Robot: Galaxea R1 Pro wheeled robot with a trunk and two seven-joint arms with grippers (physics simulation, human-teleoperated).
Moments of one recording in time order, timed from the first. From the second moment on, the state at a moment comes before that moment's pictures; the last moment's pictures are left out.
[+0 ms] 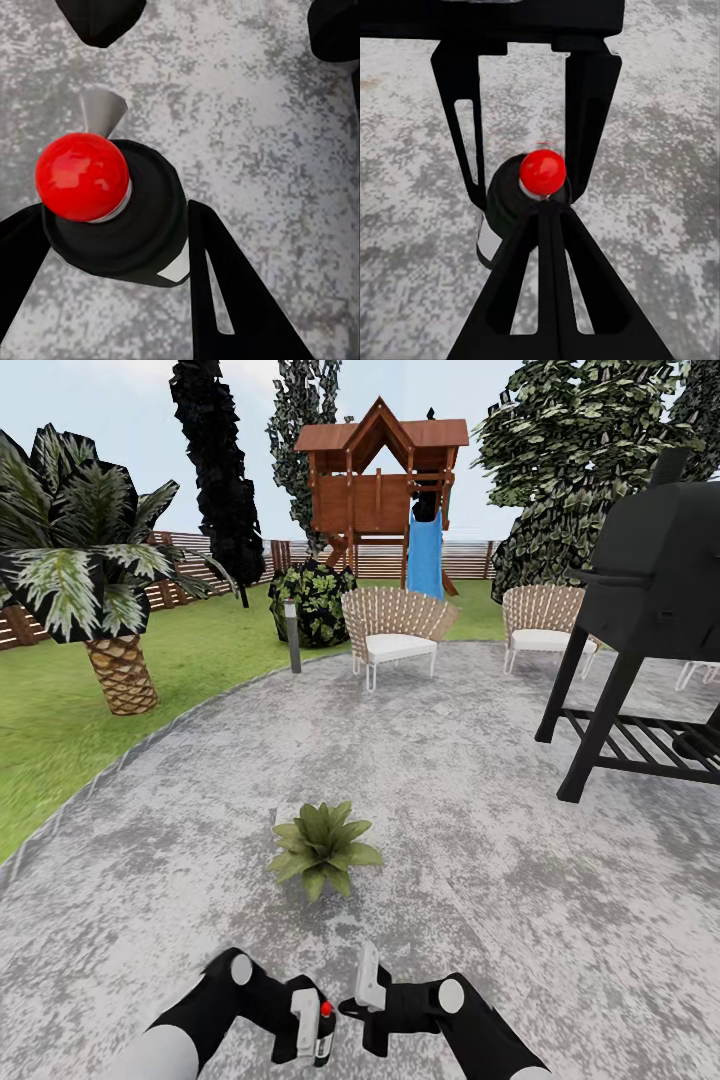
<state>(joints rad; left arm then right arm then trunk) -0.57 -0.08 0.04 -0.51 -1.06 -0.31 -1.08 -0.47 0.17 0.07 -0.60 0.79 -0.37 0.86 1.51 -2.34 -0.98</state>
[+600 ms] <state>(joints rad) -0.57 -0.10 0.04 -0.51 -1.06 -0.32 -1.10 -0.47 0.17 0.07 -0.60 0.79 -0.37 0.86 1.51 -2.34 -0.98</state>
